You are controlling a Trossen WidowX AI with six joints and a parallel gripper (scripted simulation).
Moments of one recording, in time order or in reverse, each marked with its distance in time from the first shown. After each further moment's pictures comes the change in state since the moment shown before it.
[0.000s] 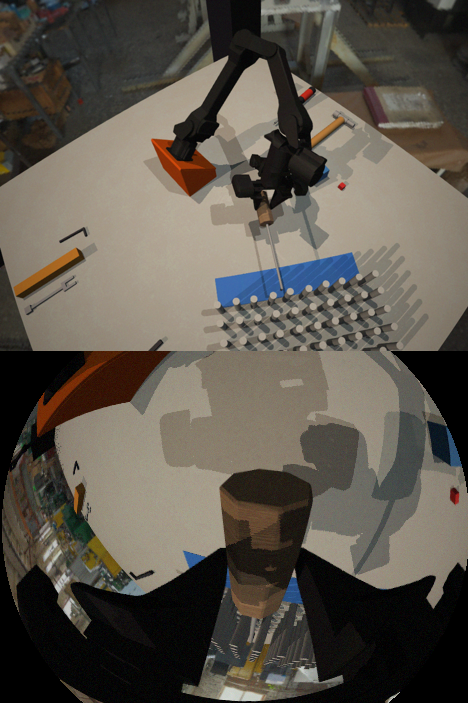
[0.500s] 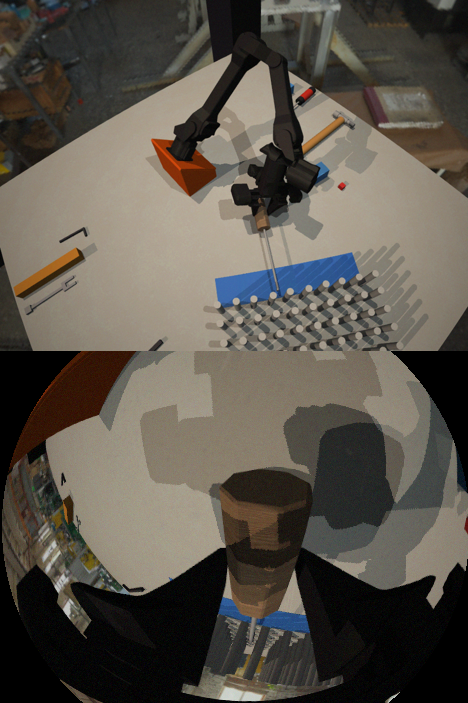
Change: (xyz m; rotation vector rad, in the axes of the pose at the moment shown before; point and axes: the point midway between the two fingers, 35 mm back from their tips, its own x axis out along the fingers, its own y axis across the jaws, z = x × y) arm 0.050 -0.012 0.025 0.001 -0.004 -0.010
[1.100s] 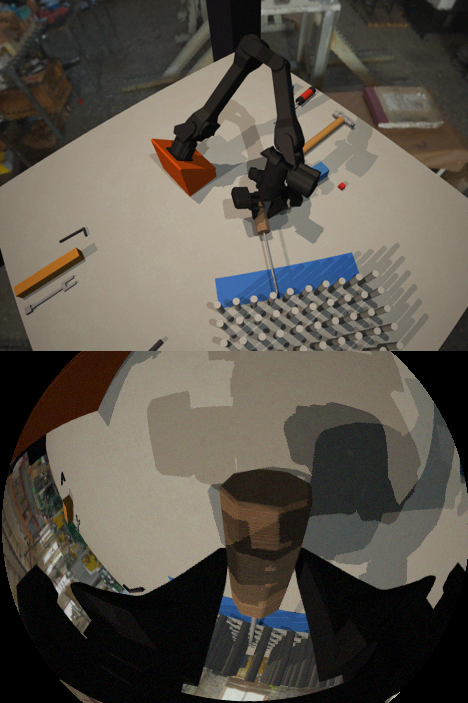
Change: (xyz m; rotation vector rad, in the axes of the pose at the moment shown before) arm 0.005 0.000 -0.008 0.009 -0.003 0.005
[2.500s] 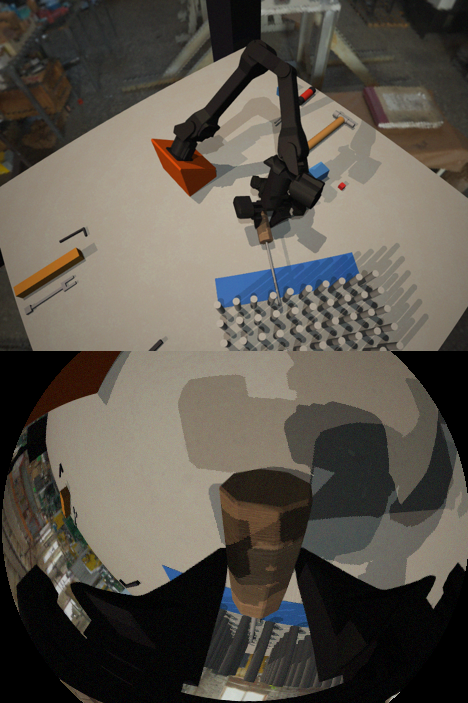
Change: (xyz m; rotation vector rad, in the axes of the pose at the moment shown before) arm 0.007 -0.001 -0.027 -0.002 0.005 0.003
